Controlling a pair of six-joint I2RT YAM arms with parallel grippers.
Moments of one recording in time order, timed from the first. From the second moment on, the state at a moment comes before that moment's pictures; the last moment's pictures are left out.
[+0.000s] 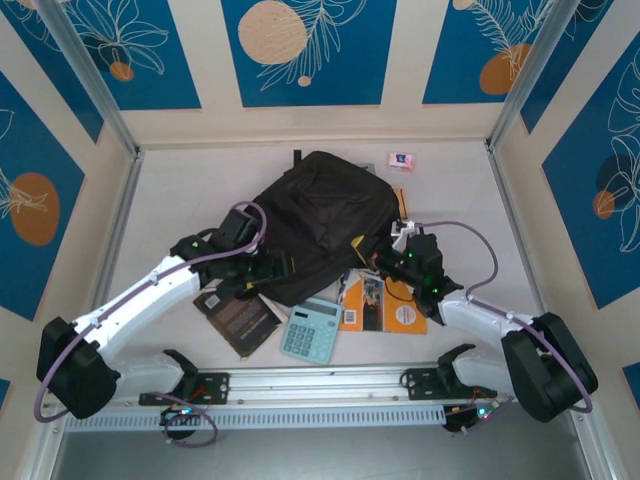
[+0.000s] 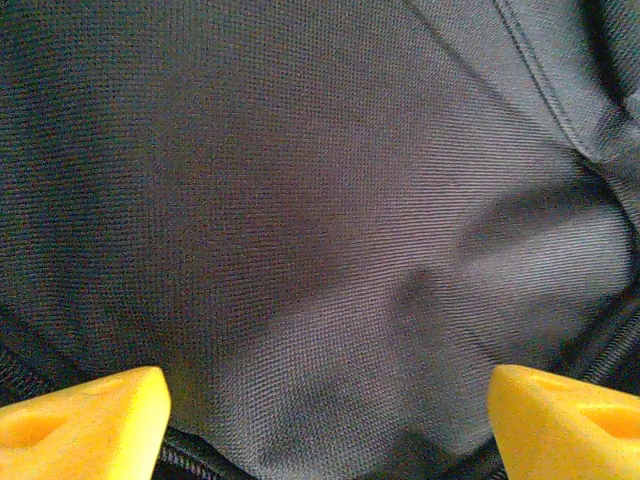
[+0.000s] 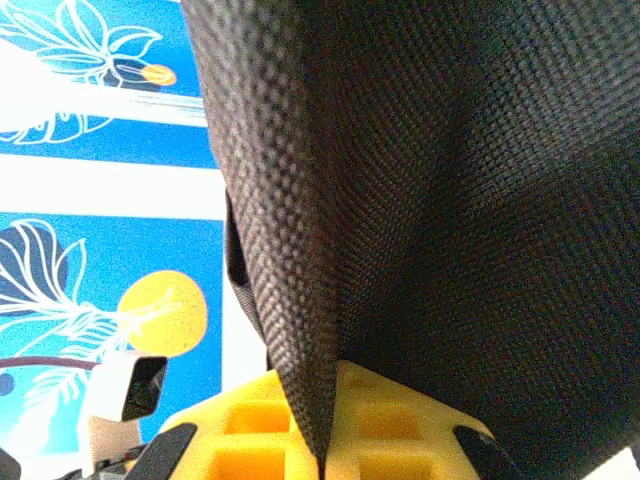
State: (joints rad) left arm -0.64 1.22 0.98 -0.80 0.18 -0.82; right arm 0.43 1.17 0.37 0.55 -0.40 1.29
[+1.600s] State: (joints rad) left arm -0.63 1.28 0.87 -0.65 0.17 -0.81; right arm 0.55 1.41 0.81 -0.19 -0.38 1.41
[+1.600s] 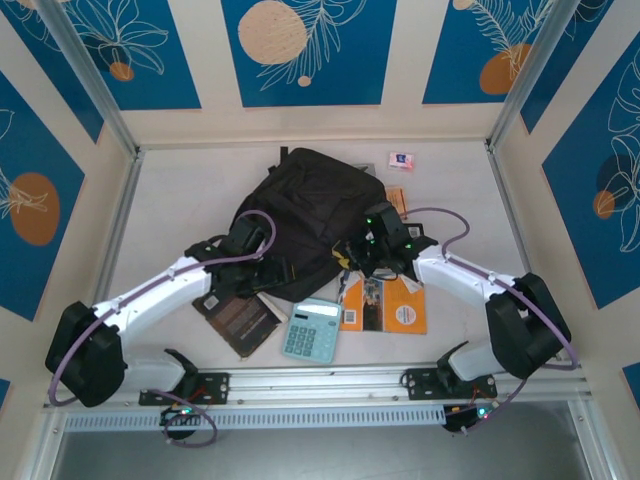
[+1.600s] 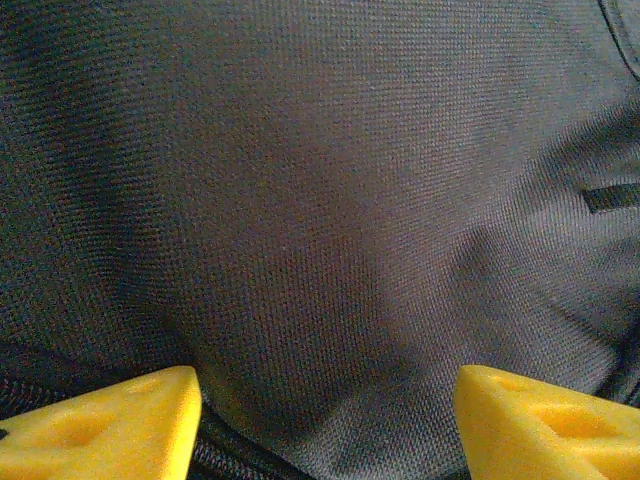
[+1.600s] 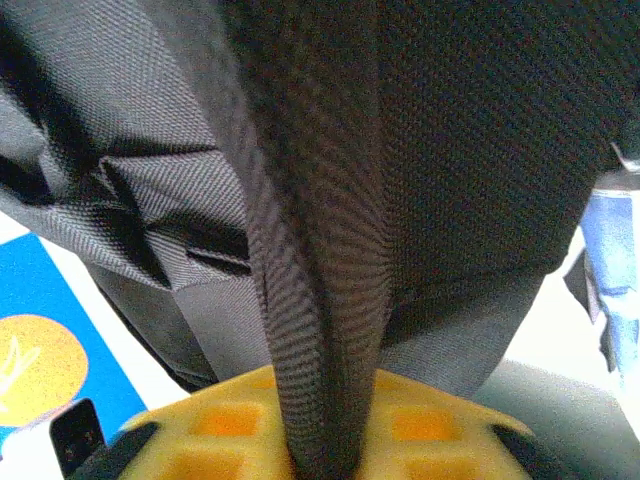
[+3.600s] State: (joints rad) left arm -0.48 1.09 1.20 -0.84 0.18 -0.74; right arm 0.85 1.51 0.47 1.05 -0.17 0.76
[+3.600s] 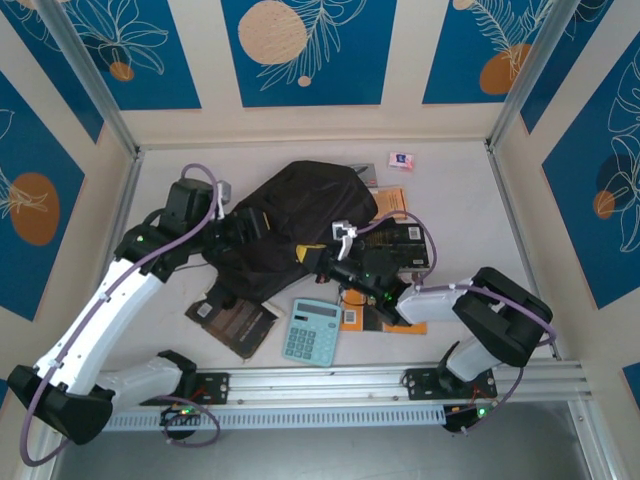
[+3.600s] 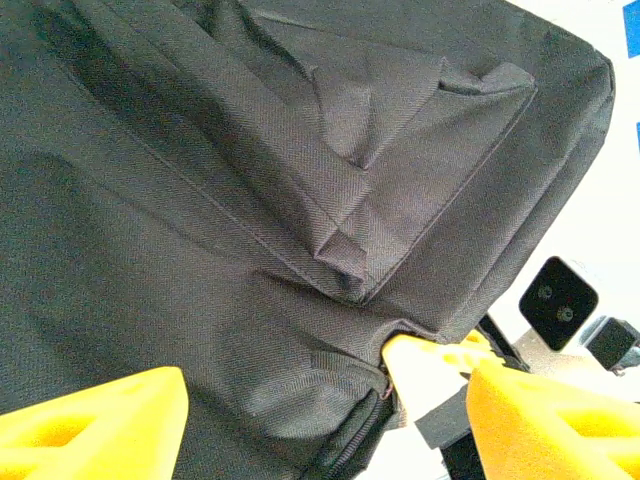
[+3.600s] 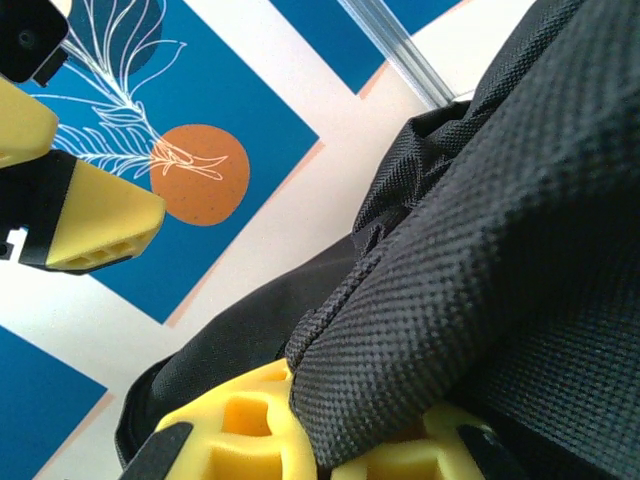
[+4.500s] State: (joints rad) left arm -0.49 1.19 0.92 -0.56 0.35 -1.15; right arm 0.88 1.54 0.47 1.04 -0.10 0.80
